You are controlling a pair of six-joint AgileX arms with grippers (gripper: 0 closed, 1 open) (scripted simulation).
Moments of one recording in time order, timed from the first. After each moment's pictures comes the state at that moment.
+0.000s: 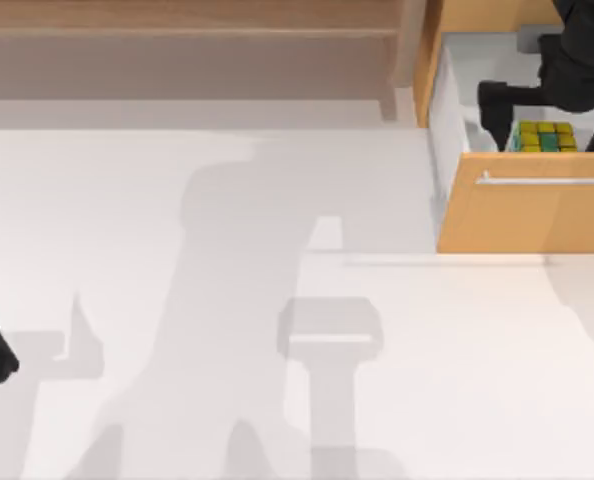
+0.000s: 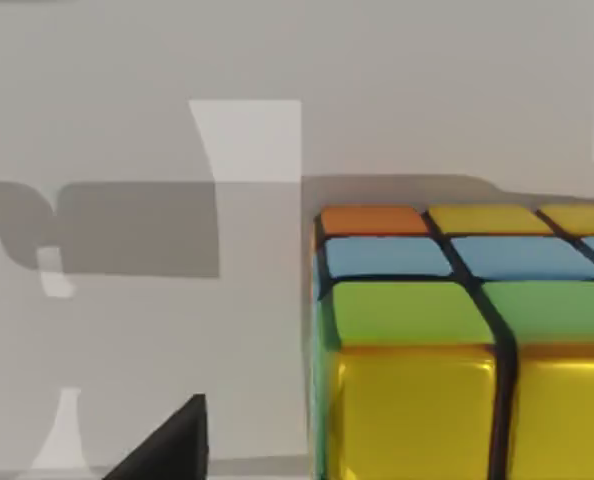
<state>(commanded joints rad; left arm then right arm) 0.00 0.00 0.00 0.00 0.00 0.00 0.14 2.47 2.21 -1.22 0.03 0.22</state>
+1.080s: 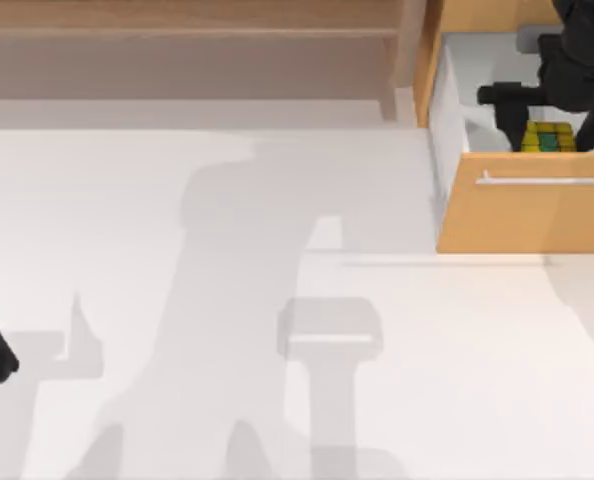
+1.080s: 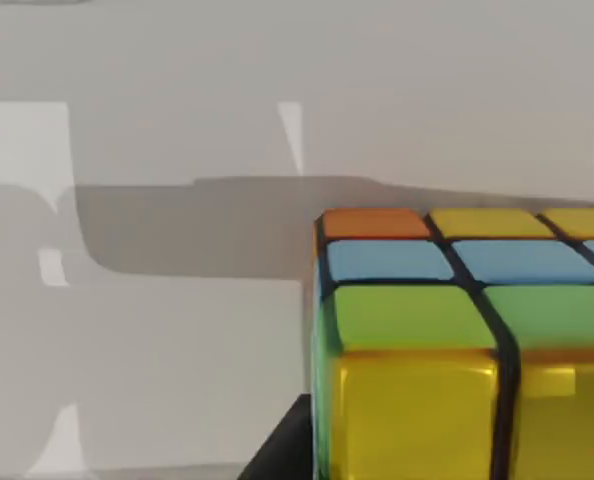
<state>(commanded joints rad) 0.00 0.00 0.00 0.00 0.00 0.00 0.14 2.47 2.21 -1.22 0.03 0.22</state>
